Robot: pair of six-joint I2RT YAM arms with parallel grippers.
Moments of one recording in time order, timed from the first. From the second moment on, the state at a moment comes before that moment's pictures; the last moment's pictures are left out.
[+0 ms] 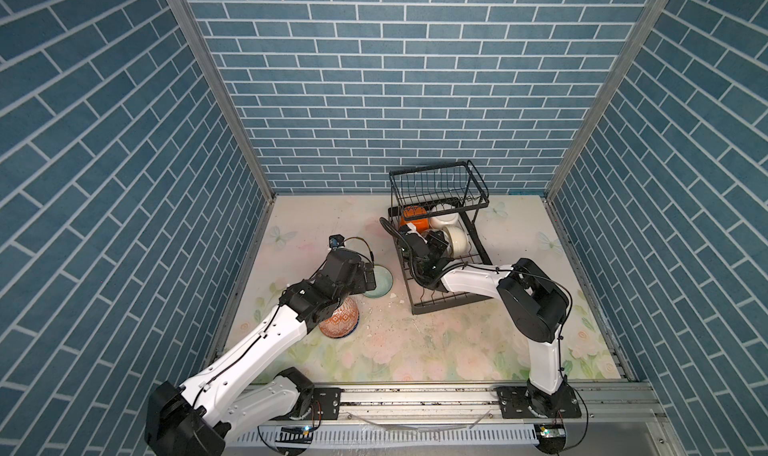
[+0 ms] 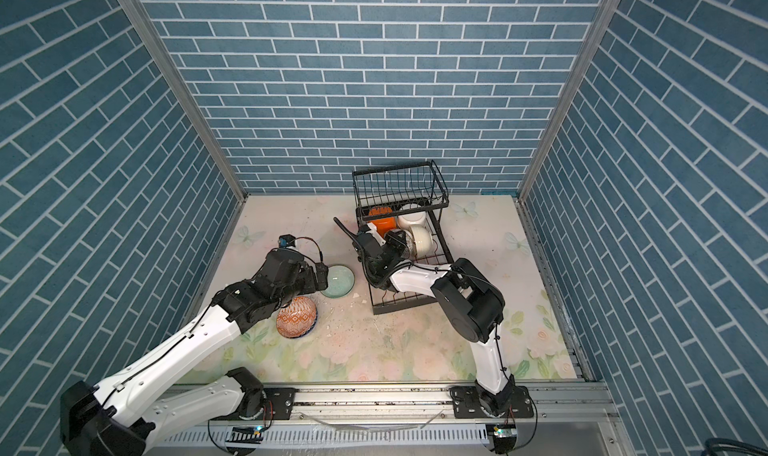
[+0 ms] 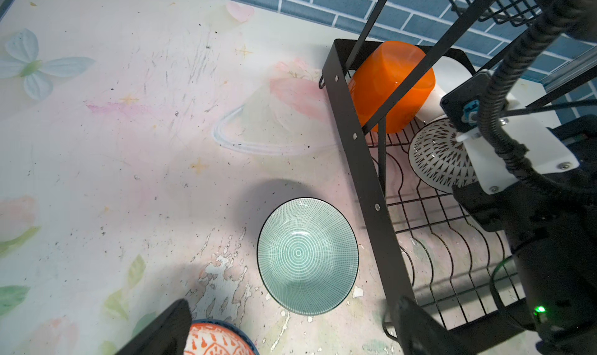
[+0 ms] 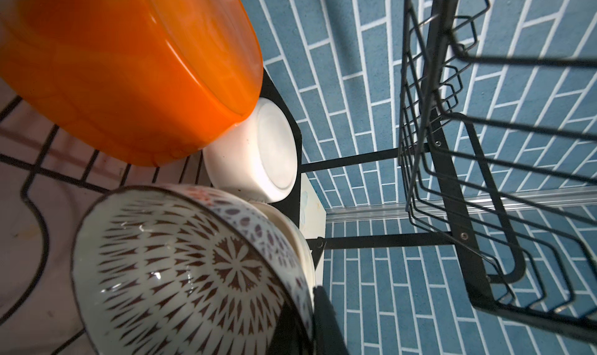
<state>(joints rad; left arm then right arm) -0.61 1.03 0.85 -0.58 -0.29 -0.61 0.88 2.00 1.26 0.17 1.13 -0.75</state>
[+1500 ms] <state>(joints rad) -0.60 1.03 0.84 -0.58 -0.27 -0.61 0.84 2.08 1.24 0.37 1.17 -0.92</state>
